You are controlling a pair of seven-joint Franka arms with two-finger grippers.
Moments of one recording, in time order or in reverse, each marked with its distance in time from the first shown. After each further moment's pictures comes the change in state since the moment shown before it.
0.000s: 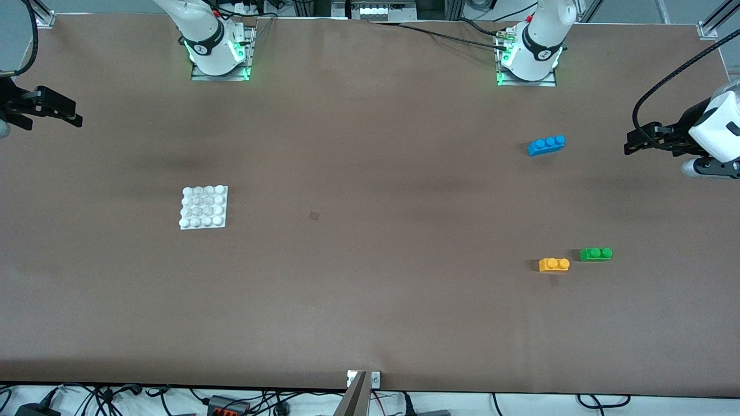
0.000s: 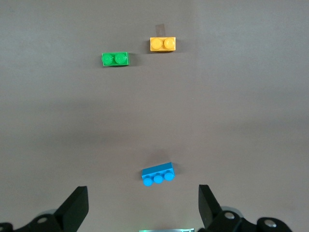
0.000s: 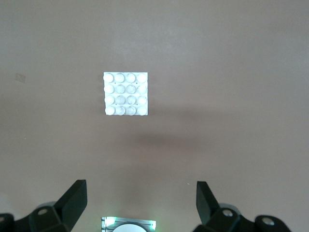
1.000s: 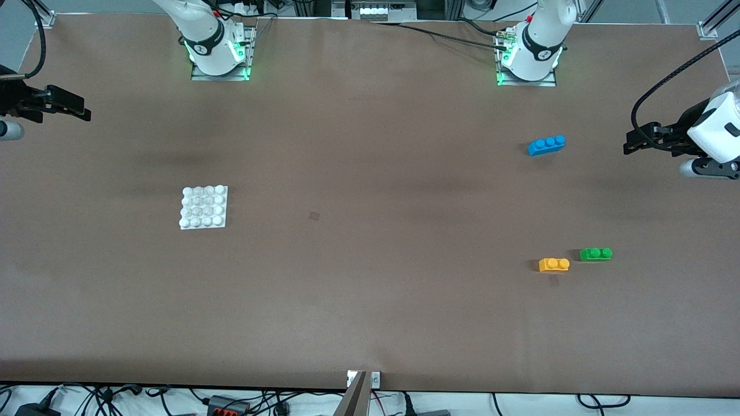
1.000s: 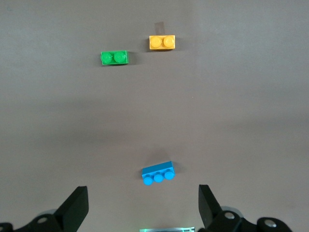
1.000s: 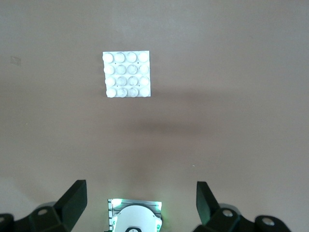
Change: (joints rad) left arm 0.000 0.004 0.000 0.000 0.000 -0.003 0.006; right arm 0.000 0.016 0.006 0.000 0.000 -0.082 0.022
